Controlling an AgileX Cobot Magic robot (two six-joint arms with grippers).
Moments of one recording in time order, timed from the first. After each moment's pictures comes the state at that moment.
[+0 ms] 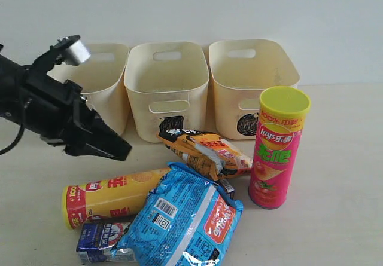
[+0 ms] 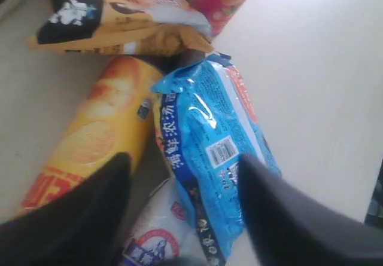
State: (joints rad) left arm -0.23 1.57 -1.05 -0.87 0.96 1.11; right arm 0.03 0.00 0.00 0.02 0.33 -0.09
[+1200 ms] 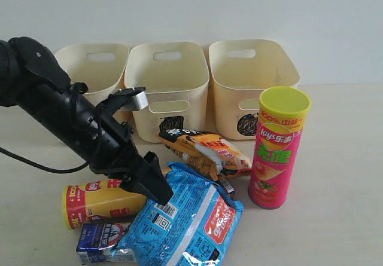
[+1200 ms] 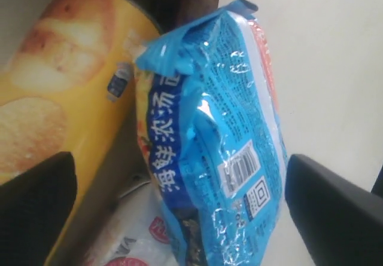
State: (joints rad) left arm -0.39 1.82 -1.15 -0.74 0.93 0.85; right arm 0.03 0.00 0.00 0.02 0.33 -0.09
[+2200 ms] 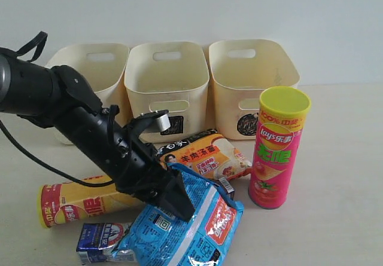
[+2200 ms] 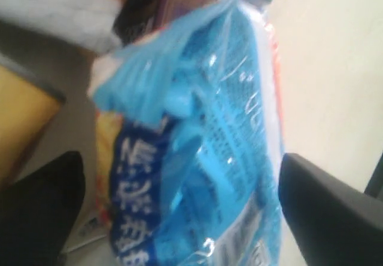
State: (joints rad) left arm -0.45 1.95 -1.17 -0.82 0.90 0.82; right arm 0.03 0.00 0.00 0.02 0.33 -0.09
